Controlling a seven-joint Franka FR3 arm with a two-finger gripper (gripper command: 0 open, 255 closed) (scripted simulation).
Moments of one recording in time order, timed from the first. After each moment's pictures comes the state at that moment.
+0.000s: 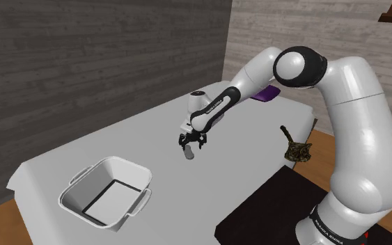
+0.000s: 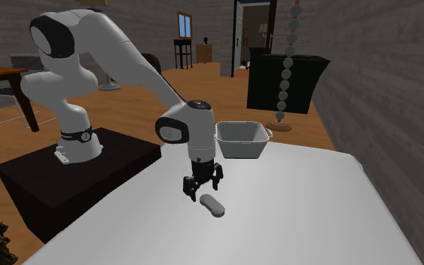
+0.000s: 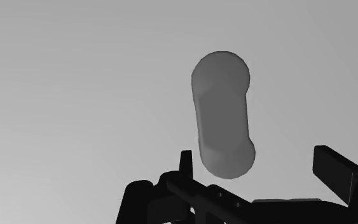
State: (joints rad) arm -0.25 0.73 0.35 -1.85 -0.34 2.54 -2.41
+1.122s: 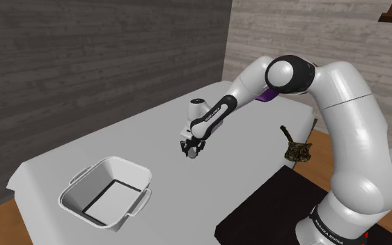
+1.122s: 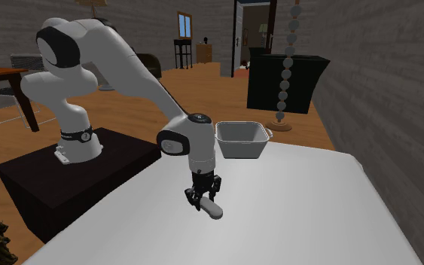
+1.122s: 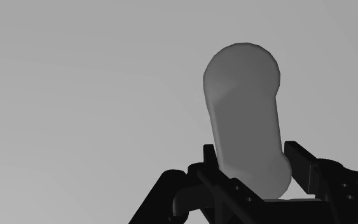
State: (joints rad) arm -0.23 0.82 0.32 -1.81 -0.37 2.59 -2.40
